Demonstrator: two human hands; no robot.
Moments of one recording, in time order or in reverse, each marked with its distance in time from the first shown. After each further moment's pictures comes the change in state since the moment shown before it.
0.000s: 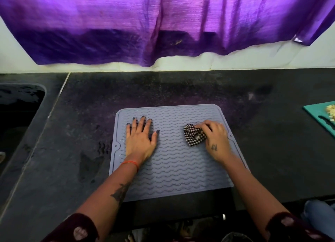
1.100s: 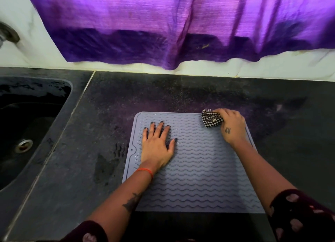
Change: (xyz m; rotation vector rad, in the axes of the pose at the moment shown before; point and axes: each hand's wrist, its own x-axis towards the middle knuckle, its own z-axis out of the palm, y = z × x) left_hand 0.001 0.000 0.000 -0.058 0.050 -0.012; right_hand 0.095 0.016 0.023 -0.054 -0.054 0.055
